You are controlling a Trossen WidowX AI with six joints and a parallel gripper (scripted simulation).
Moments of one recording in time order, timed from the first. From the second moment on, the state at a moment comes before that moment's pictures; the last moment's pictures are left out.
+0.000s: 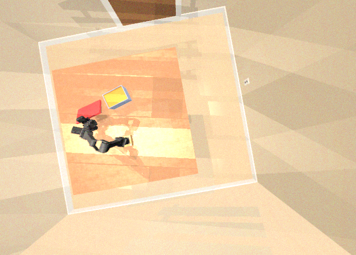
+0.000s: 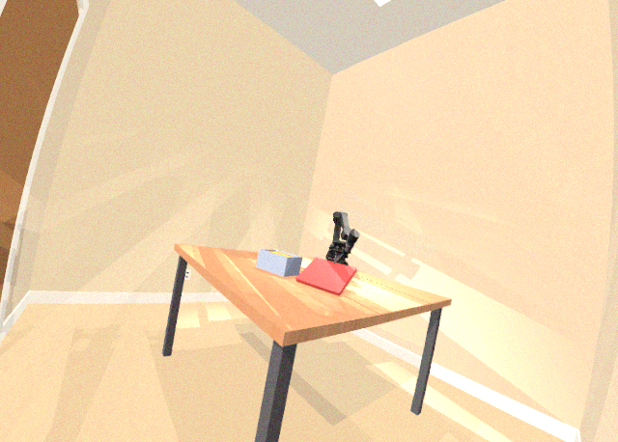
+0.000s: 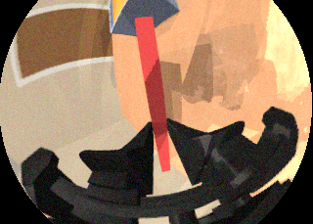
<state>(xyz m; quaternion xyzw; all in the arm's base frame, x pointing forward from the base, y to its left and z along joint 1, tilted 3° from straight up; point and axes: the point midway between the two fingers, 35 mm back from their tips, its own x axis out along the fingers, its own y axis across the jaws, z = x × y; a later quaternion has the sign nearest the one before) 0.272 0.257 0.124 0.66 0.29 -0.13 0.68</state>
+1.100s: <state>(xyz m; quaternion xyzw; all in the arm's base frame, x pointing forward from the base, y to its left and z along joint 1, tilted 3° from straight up) 0.273 0.258 0.095 0.66 0.29 -0.13 0.68</state>
